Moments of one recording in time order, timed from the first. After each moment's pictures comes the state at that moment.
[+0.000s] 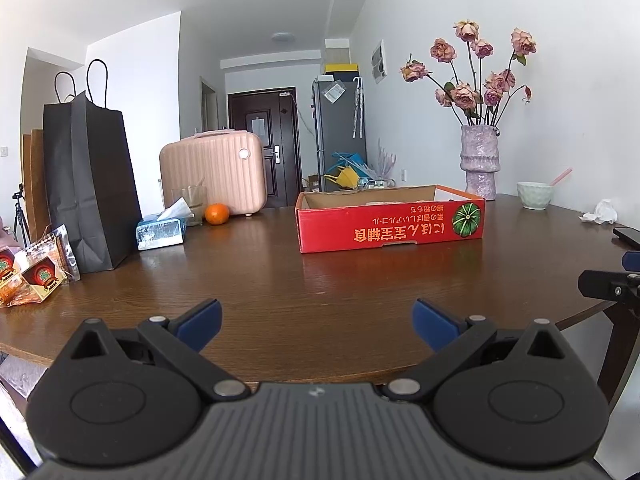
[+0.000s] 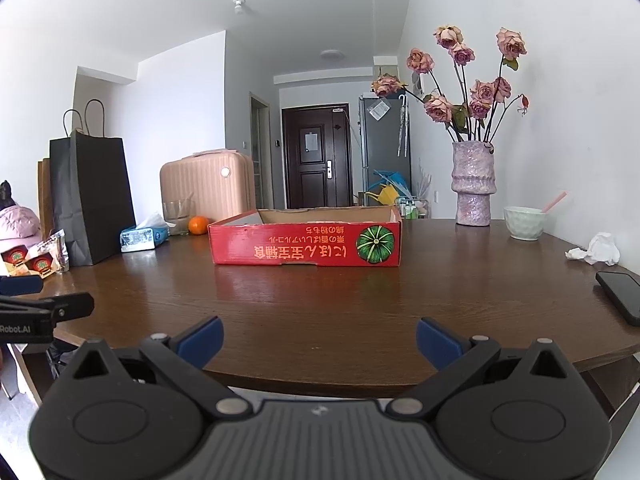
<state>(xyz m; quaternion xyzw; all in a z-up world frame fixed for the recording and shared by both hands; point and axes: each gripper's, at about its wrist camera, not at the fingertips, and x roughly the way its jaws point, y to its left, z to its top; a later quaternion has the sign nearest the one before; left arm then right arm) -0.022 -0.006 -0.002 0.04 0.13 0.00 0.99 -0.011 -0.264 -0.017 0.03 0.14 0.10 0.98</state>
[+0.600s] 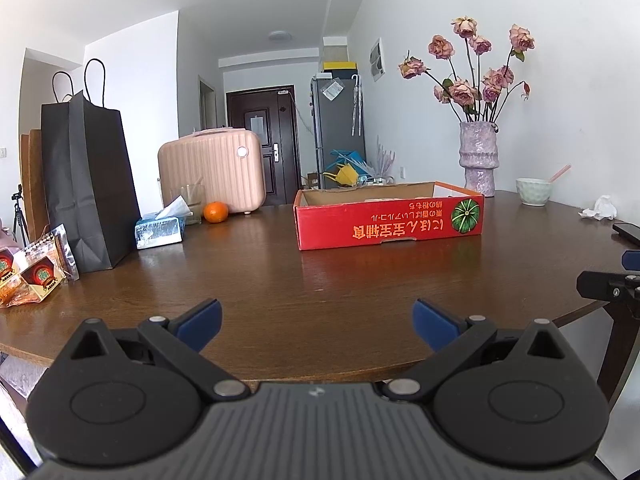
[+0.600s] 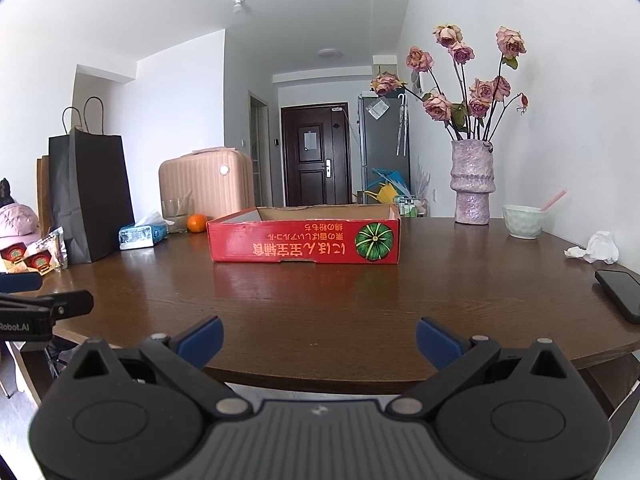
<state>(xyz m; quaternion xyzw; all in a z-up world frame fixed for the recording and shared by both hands) -0.021 -0.006 -0.004 0.05 0.13 0.00 0.99 -0.010 -0.263 -0.020 0.02 0.14 0.10 0.98</state>
